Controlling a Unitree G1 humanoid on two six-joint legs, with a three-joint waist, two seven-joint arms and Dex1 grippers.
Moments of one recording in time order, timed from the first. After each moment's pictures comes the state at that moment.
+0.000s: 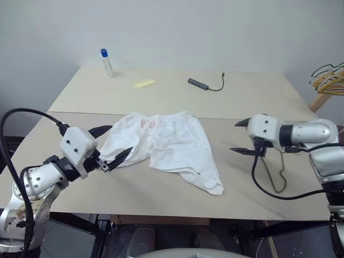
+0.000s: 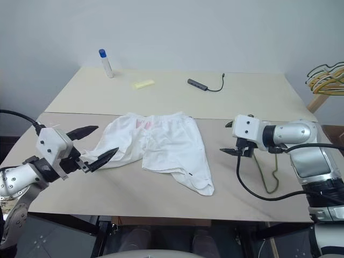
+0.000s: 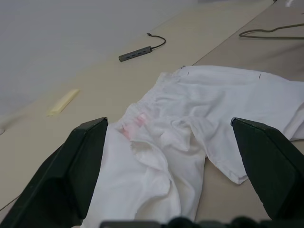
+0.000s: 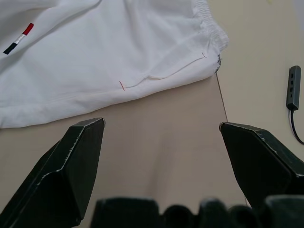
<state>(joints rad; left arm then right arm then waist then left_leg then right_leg) 0.12 0.72 0.30 -0.61 -0.45 0.42 -0.69 -0.43 -0.92 0.10 0.01 0.05 0.12 1.13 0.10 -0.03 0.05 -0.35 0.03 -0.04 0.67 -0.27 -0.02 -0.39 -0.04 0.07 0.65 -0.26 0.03</state>
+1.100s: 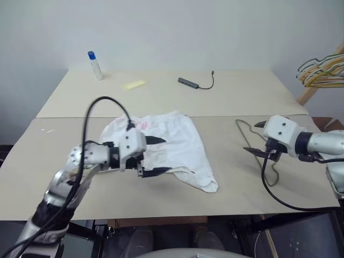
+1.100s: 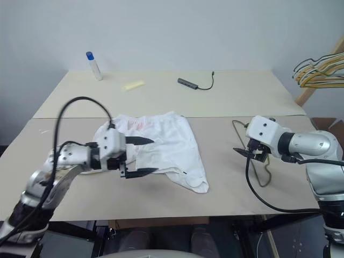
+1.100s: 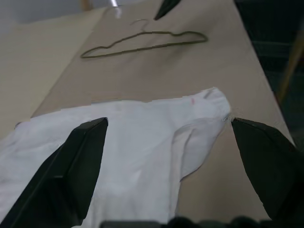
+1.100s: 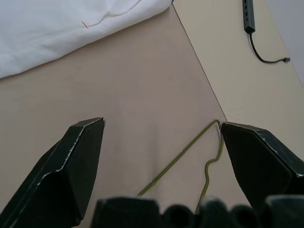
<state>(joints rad) -0.36 0.67 -0.25 -0.27 -0.34 0.33 -1.10 -0.24 -0.98 -0.06 -0.19 0.06 0.33 0.98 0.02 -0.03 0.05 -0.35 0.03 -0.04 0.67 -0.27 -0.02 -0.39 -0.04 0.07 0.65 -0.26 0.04</state>
